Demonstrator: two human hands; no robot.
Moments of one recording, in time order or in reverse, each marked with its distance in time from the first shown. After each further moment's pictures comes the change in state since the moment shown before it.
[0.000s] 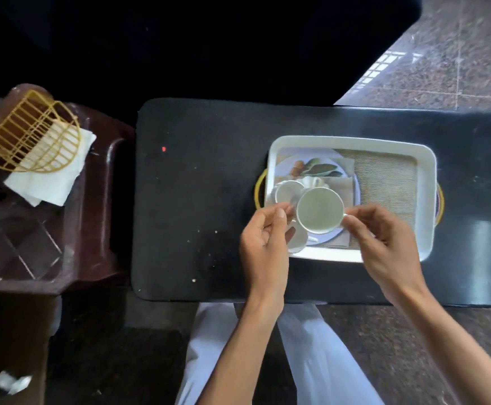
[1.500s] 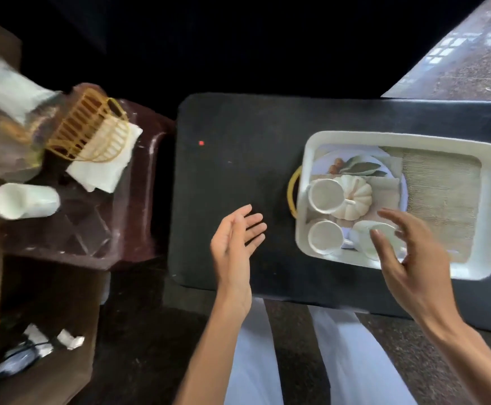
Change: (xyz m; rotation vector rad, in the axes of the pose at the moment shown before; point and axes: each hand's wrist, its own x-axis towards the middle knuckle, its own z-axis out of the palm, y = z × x) left_hand 0.021 0.004 -0.078 0.012 0.190 0.009; right_hand -0.006 0.017 0.011 -0.335 -0.044 -0.174
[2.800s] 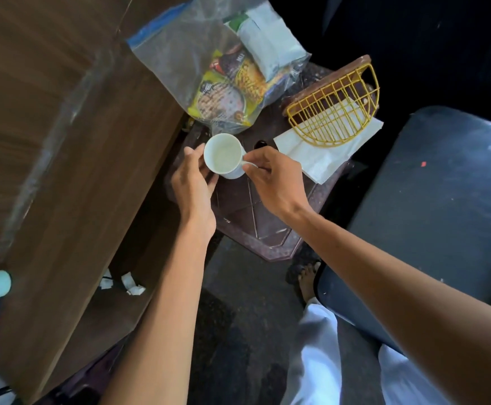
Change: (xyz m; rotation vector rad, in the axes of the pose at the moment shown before) left_hand 0.186 0.122 -0.340 -0.290 0.479 0.103; right_hand 0.028 -0.367 0.399 0.399 -0.533 -0.275
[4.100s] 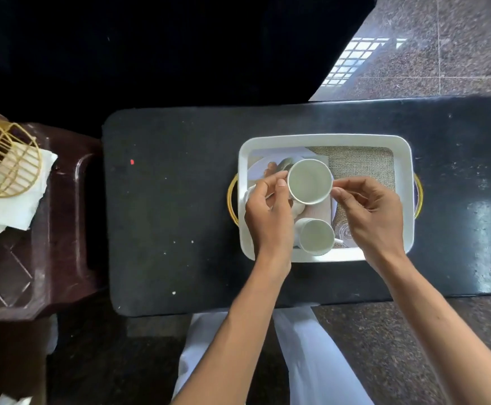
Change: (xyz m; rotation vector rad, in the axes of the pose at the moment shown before) left_hand -0.414 -0.211 0.295 0.365 -0.658 -0.104; right_hand -0.303 0.162 -0.468 -0.002 0.802 0.296
